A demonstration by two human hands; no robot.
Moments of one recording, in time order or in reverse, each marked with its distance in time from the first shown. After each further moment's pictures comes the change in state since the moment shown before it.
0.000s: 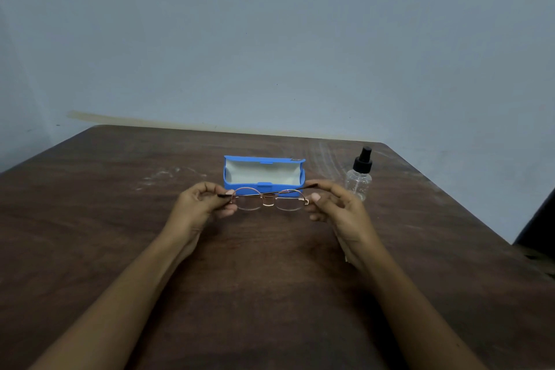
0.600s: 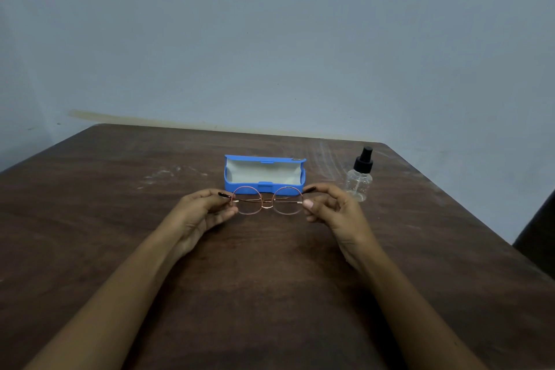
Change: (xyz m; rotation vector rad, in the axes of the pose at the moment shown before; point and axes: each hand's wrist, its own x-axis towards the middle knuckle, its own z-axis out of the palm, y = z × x) left_hand 0.002 0.005 -0.003 -0.105 -0.009 -0.236; right_hand -0.001 0.000 0.004 -0.088 -0.039 -0.022
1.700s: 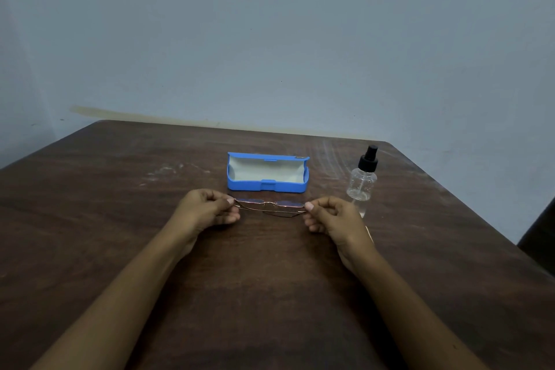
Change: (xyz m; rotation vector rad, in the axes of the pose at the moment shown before) left_hand -0.003 -0.003 0.002 0.320 0.045 0.038; right_hand -0.002 0.008 0.008 -0.080 0.119 0.207
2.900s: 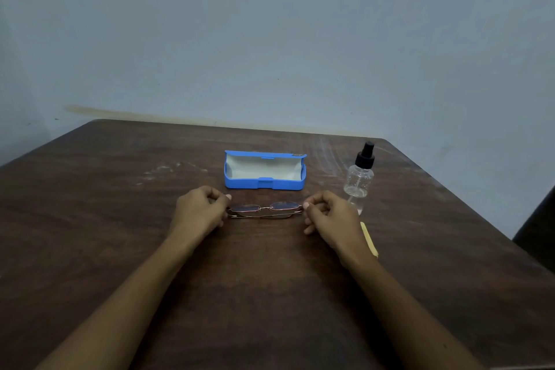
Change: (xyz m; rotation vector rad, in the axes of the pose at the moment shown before) left_hand -0.005 -0.001 0.006 0.518 0.221 0.118; right_hand -0.002 0.000 0.002 -0.400 0.090 -0.099
